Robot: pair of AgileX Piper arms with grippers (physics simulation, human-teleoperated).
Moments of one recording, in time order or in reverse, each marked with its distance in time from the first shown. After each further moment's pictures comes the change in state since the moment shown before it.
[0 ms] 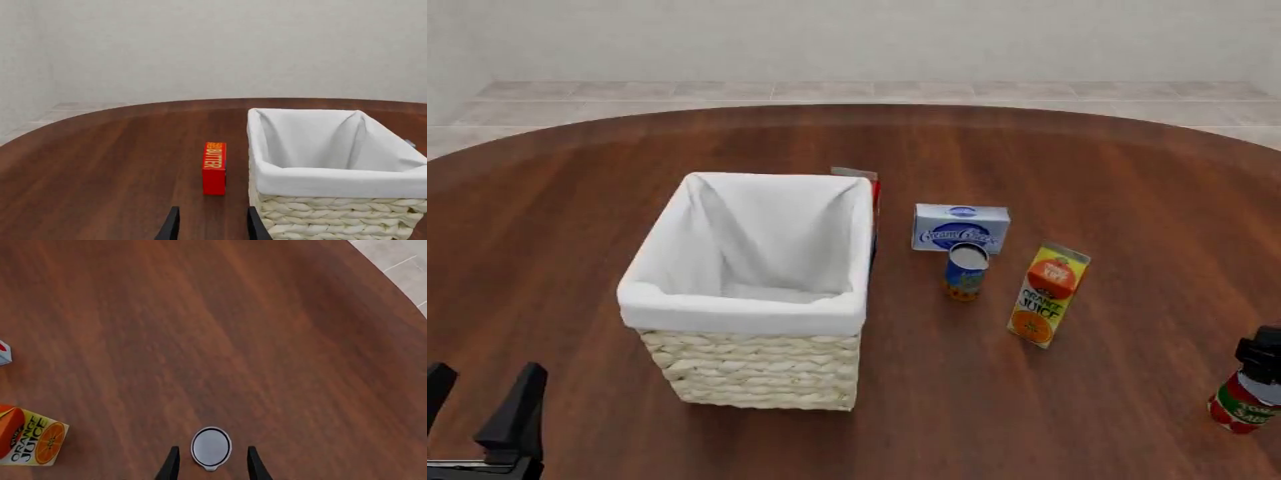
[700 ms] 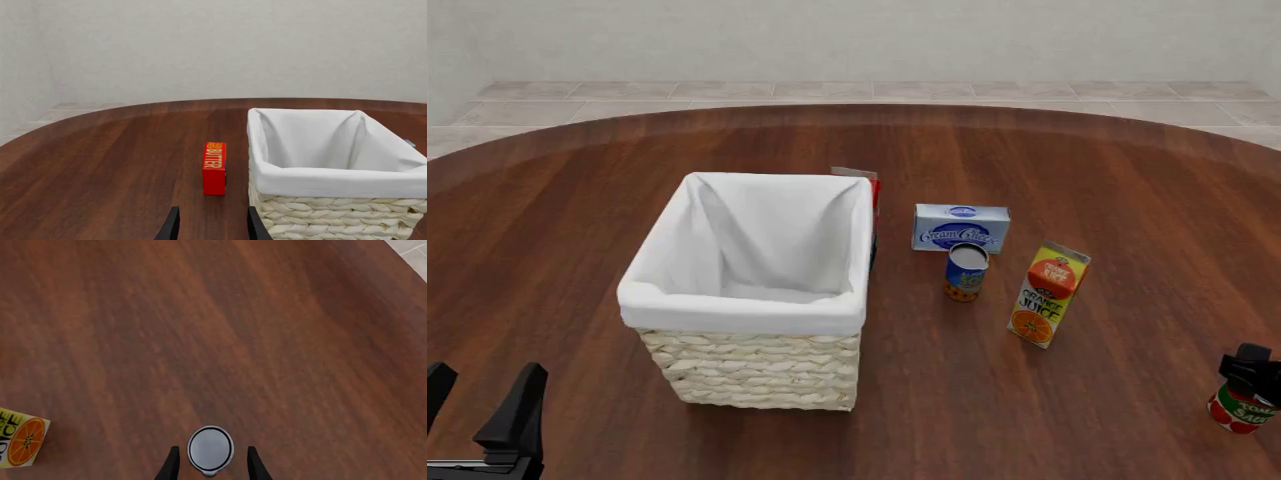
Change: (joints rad) left arm 0.000 0.000 0.000 0.000 0.000; right arm -0.009 0.147 0.049 -0.149 -0.025
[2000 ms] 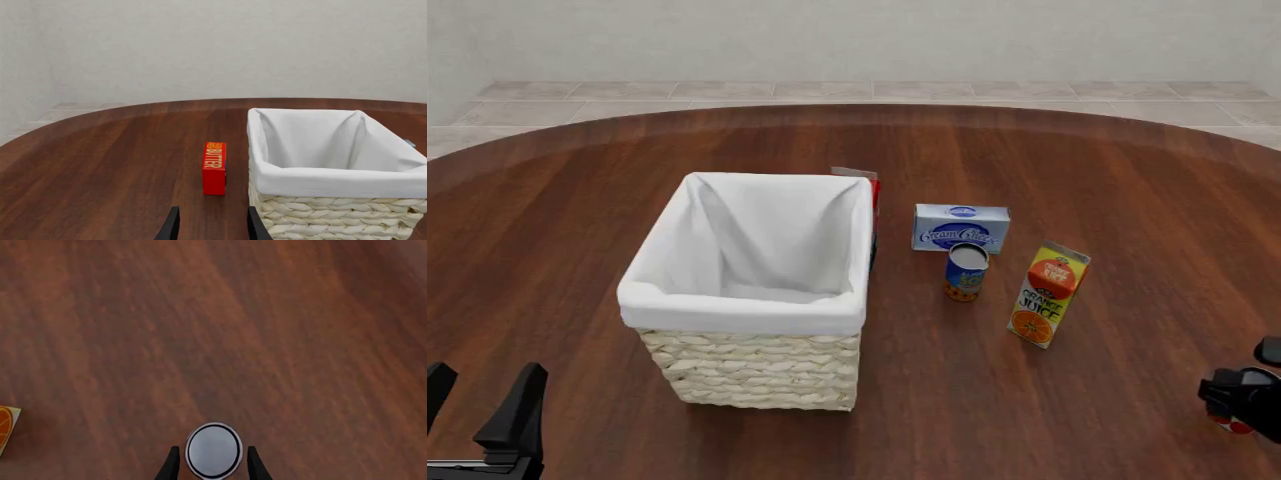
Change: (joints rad) left arm 0.000 0.000 0.000 0.000 0.000; right arm -0.007 0.218 0.048 -0.187 -0.034
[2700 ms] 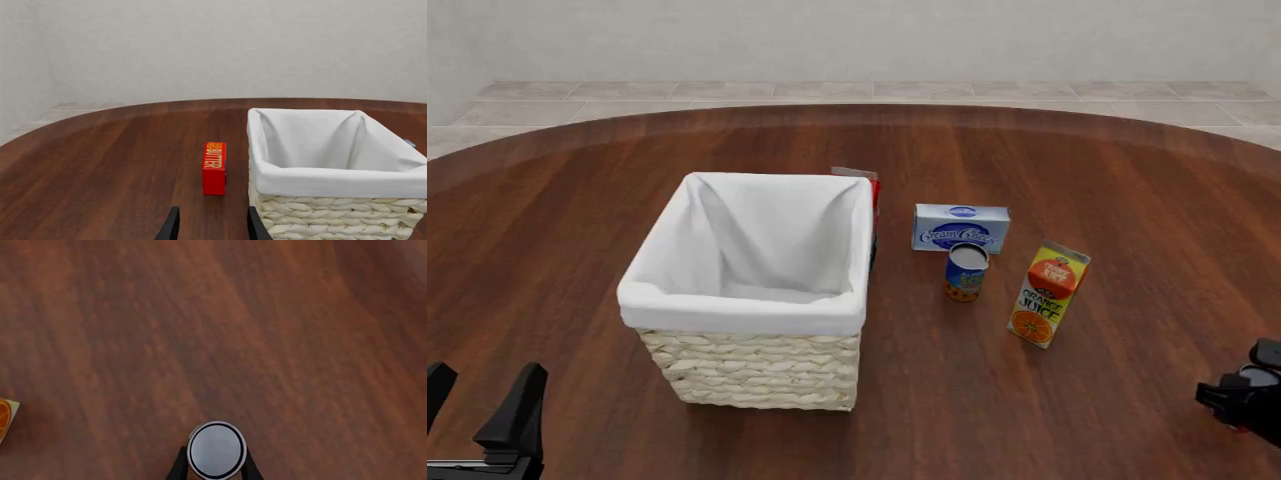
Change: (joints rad) left arm 0.000 0.000 0.000 0.000 0.000; right arm 0.003 0.008 0.007 -0.015 -0.027
